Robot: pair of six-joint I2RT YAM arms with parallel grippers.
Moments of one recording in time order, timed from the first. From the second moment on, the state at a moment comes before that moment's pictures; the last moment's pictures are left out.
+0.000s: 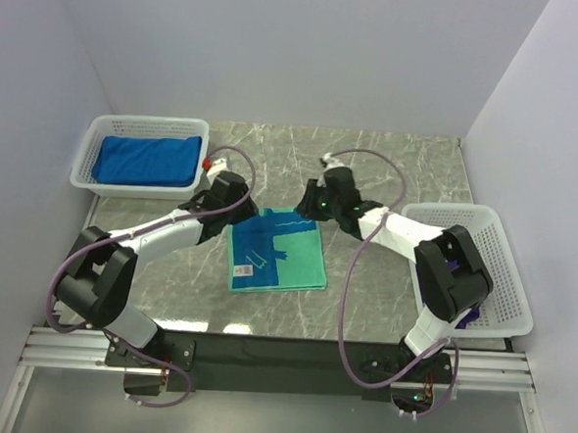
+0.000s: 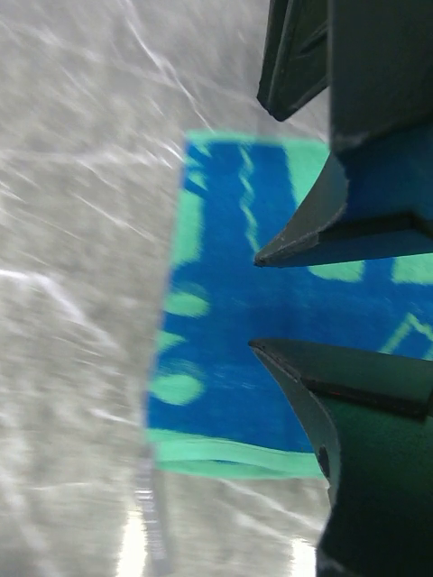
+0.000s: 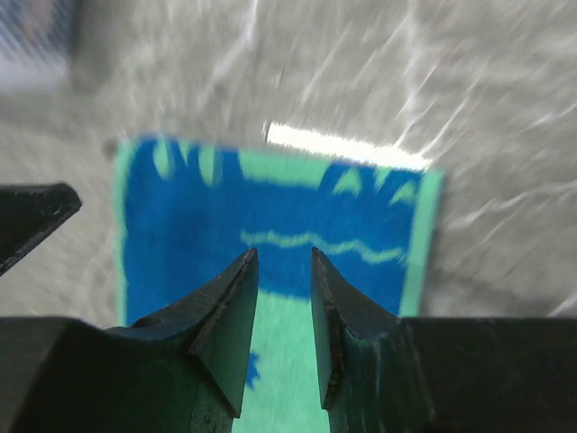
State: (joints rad) left arm -0.51 1.52 0.89 -0.02 -0.23 -0.83; right arm 0.52 1.70 1.01 0.09 -0.11 0.53
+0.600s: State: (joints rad) left arm -0.67 1.56 0.79 -0.24 -0.30 -0.86; right arm 0.69 1.74 0.99 -0.30 0.05 0.41
